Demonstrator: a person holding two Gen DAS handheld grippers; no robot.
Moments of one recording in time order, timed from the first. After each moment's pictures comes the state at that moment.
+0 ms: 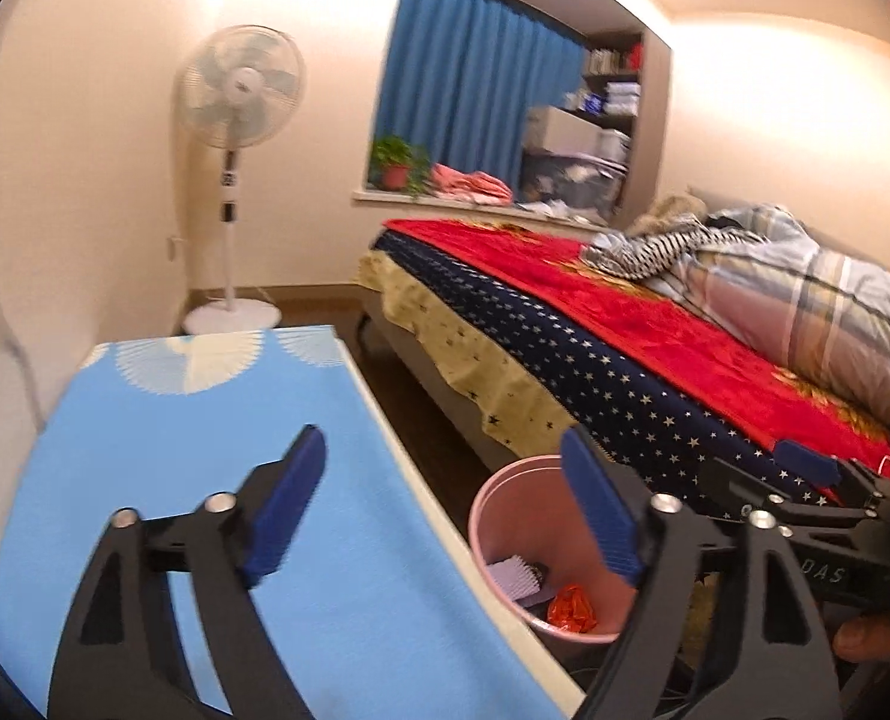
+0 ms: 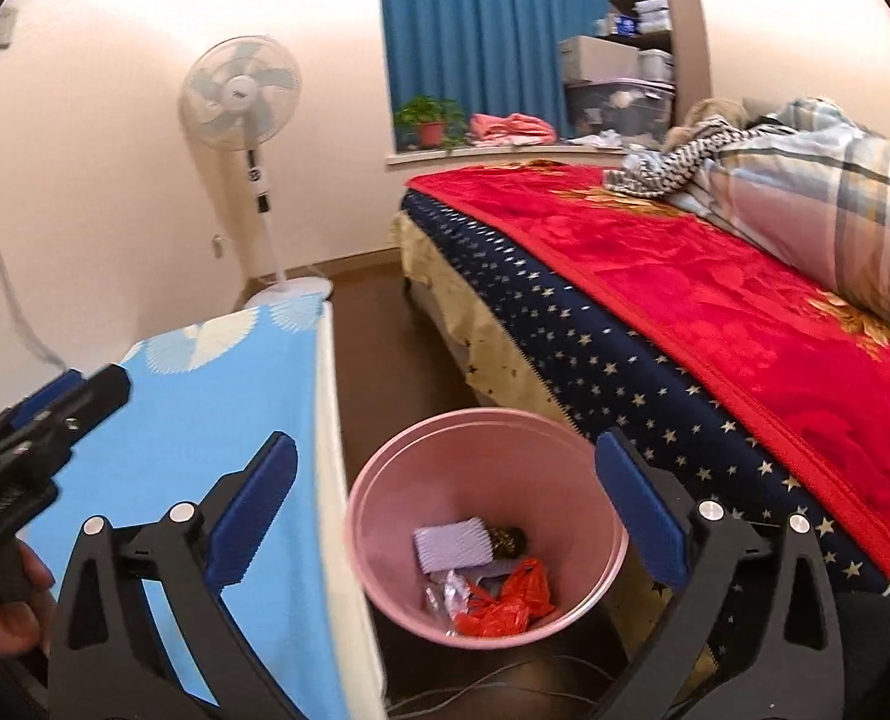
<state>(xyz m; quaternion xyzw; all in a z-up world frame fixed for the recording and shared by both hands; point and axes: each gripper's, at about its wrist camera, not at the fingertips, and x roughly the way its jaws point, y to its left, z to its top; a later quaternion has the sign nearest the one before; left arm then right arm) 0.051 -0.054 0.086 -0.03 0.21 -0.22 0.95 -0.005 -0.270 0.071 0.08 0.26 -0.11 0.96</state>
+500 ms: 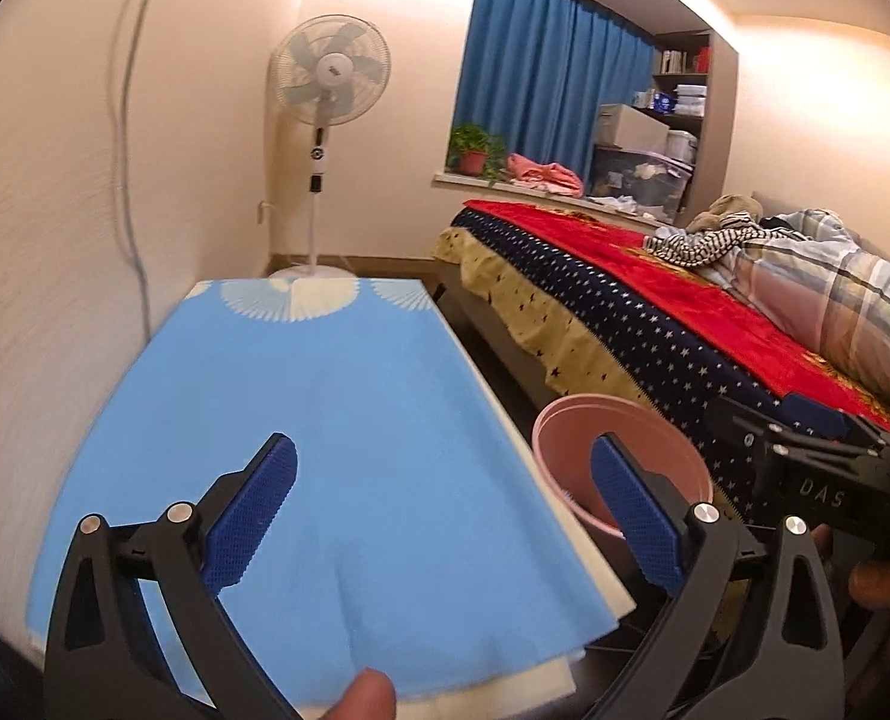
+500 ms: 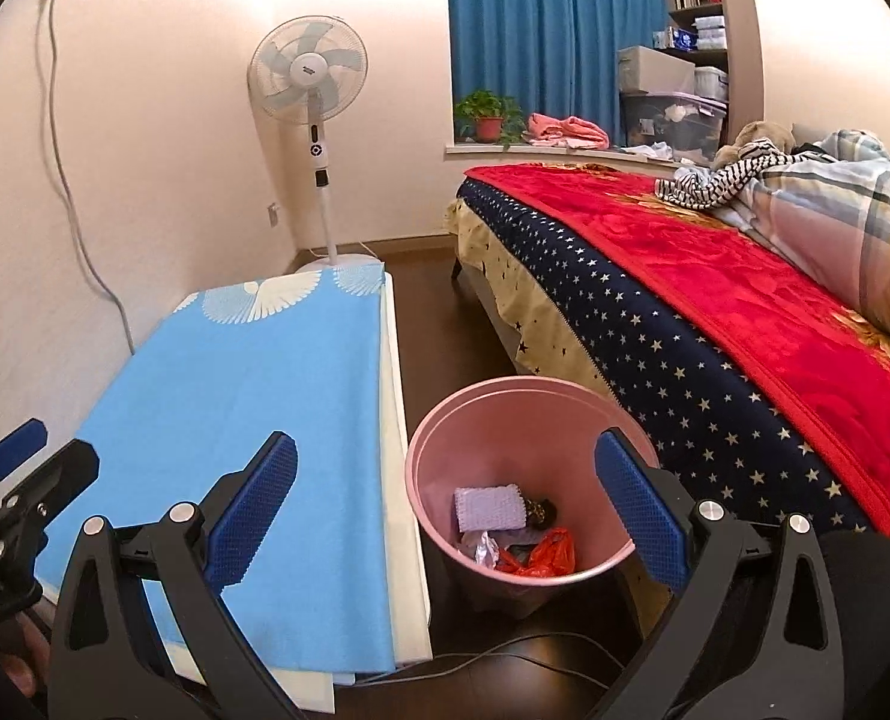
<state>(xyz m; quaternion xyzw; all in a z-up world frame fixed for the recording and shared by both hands) -0.032 -0.002 0.061 -0.04 0.24 -0.14 0.96 -0.047 -0.221 0.065 0.04 0.27 -0.06 0.96</state>
